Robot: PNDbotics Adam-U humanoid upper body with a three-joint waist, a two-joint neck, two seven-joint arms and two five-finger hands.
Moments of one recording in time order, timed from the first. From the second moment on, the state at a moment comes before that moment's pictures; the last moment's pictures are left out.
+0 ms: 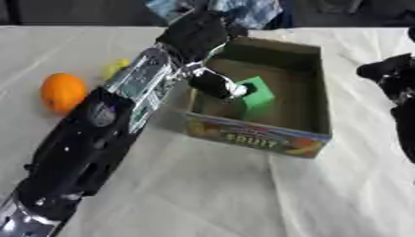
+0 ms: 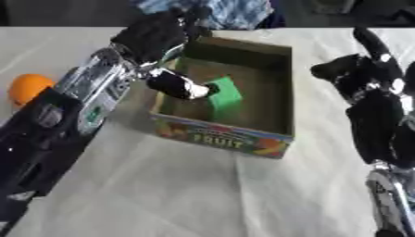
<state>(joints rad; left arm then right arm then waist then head) -1.16 0.24 -0.40 -1.35 -1.08 -0.04 -0.29 -0.28 -0.29 -0.07 -1.98 -0.27 -0.26 0.16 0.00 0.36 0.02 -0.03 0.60</state>
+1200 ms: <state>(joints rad) -1.04 0.64 -0.29 -1.58 -0.63 0.06 -0.75 -0.25 -0.31 -0.09 -1.98 -0.26 -0.27 0.14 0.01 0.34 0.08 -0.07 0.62</state>
